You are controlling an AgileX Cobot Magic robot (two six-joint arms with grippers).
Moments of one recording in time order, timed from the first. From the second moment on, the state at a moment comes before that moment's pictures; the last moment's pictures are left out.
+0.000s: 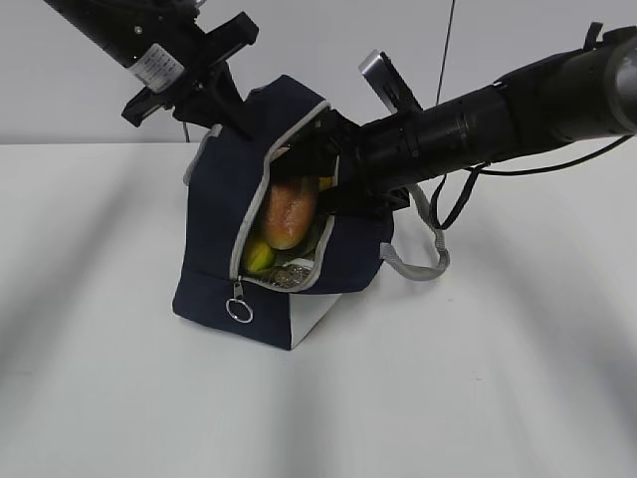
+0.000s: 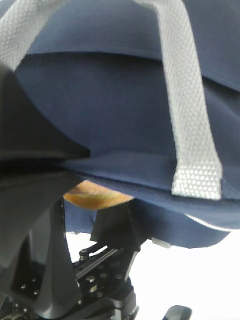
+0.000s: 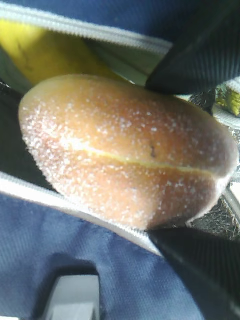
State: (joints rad) left arm -0.26 2.05 -1.91 -0.62 1.23 0.07; right arm 0.25 2.04 -1.38 1.37 0.86 -0.90
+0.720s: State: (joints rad) left arm -0.26 2.05 -1.91 -0.63 1.23 0.10; right arm 0.10 1.86 -1.38 1.30 1.03 -0.90
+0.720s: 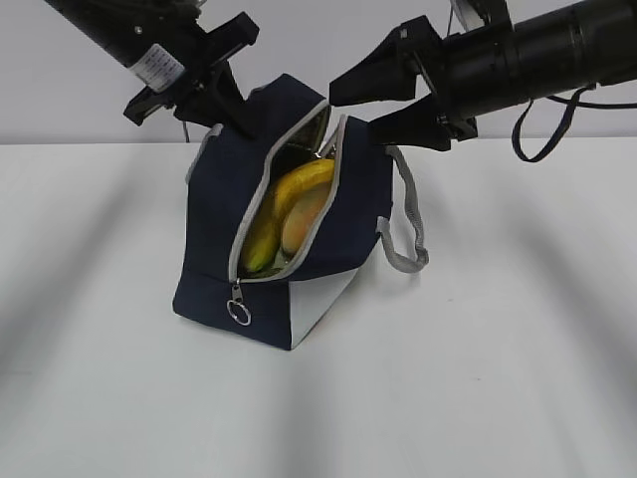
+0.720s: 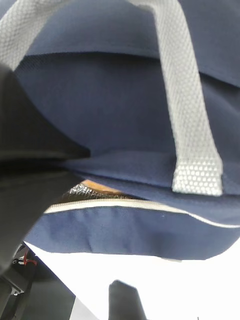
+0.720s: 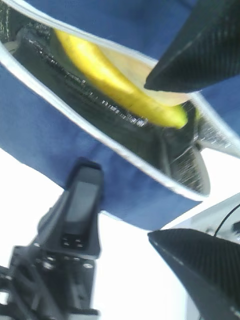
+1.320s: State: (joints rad) left arm -0.26 2.05 -1.91 -0.63 1.23 0.10; right arm 0.10 1.84 -1.38 0.93 0.95 -0.60
